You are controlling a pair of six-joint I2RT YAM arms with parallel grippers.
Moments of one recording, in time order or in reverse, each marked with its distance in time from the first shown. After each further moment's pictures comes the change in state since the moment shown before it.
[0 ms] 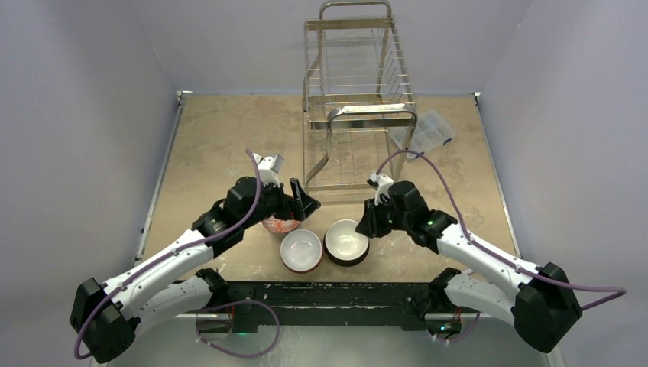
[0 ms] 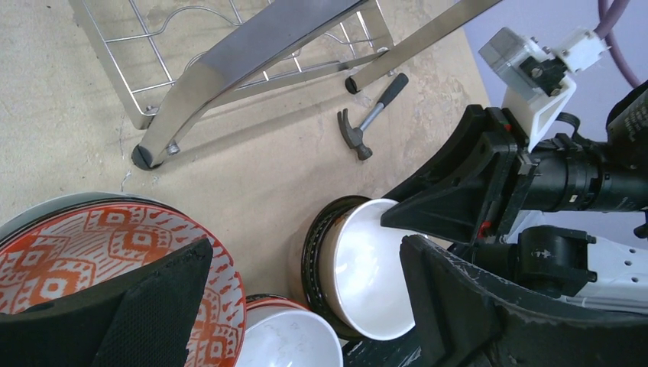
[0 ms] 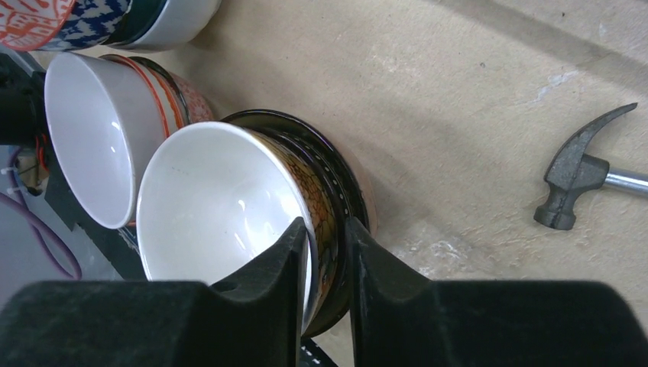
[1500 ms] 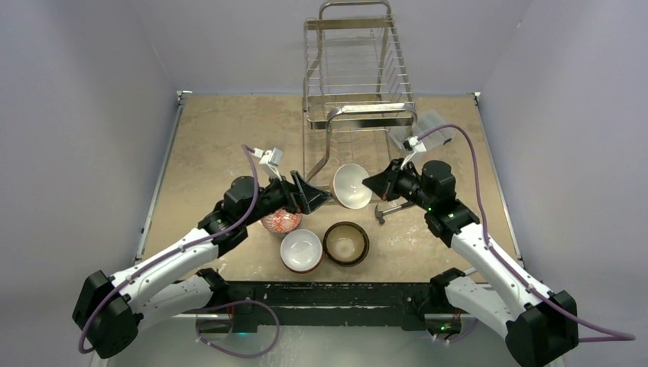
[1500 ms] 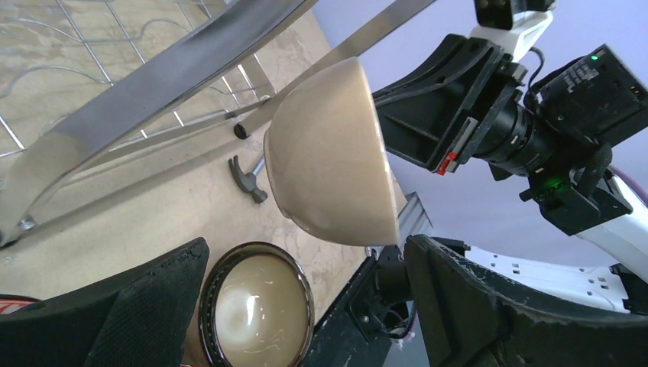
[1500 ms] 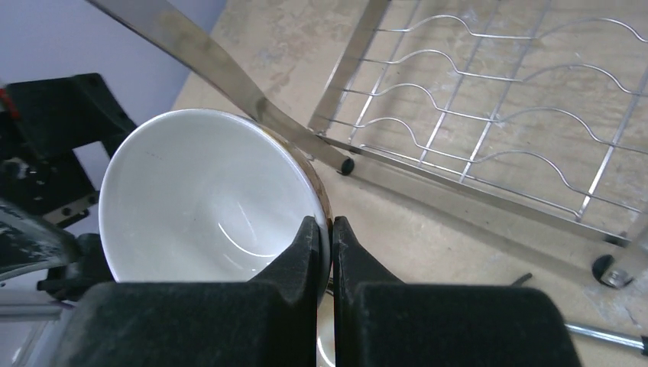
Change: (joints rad) left arm 0.000 0.027 -0.045 0.334 0.125 -0.150; right arm -0.219 -0.091 0.093 0.252 -0.055 0.135
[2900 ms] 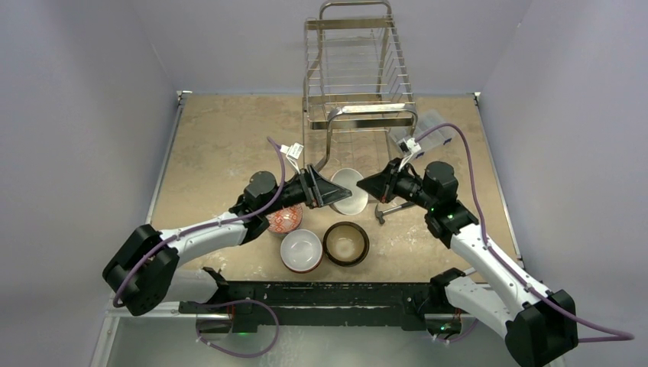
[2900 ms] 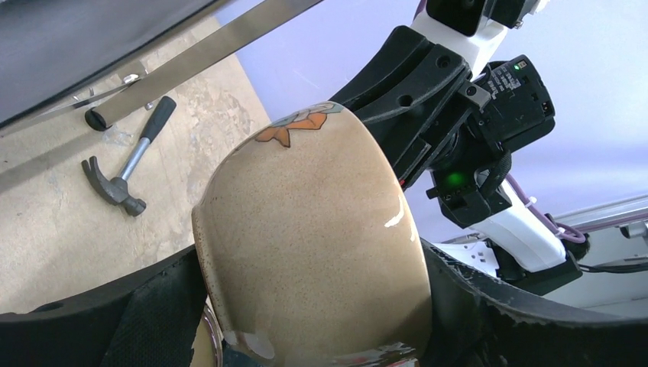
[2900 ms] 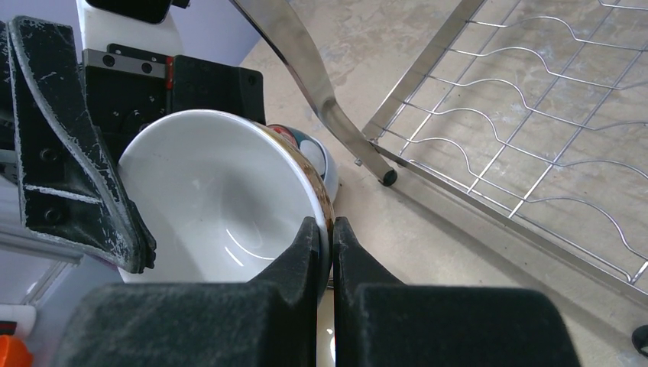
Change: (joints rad) left arm -0.005 0.352 -0.003 0.513 0.227 -0.278; right arm -0.006 0.000 -0.020 0.138 -0.197 -0.035
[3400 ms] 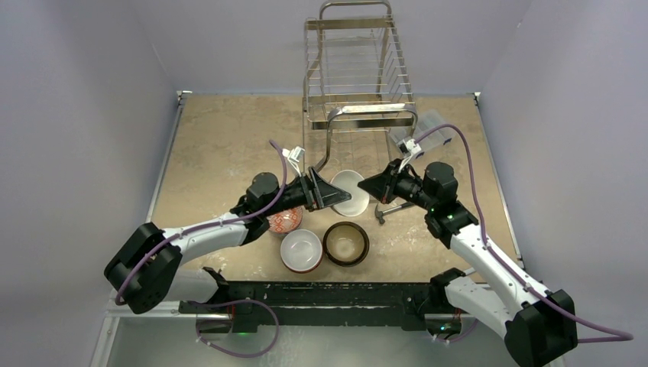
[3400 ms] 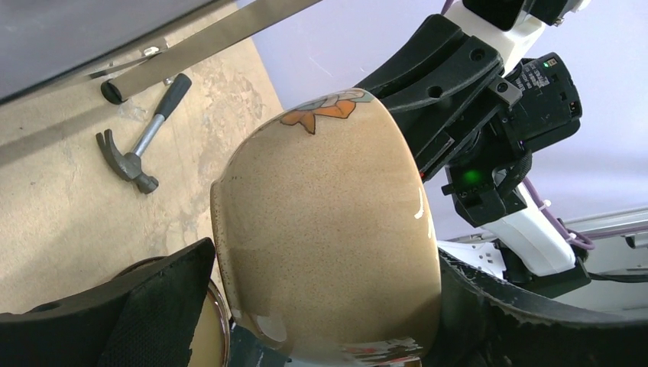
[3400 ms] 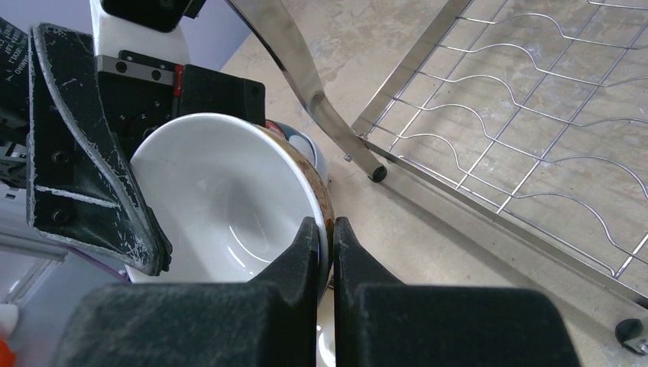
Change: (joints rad) left arm 0.000 0.023 -0.018 -0.015 0.006 -0.014; right arm -0.007 0.000 -0.013 -0.002 0.001 -0.030
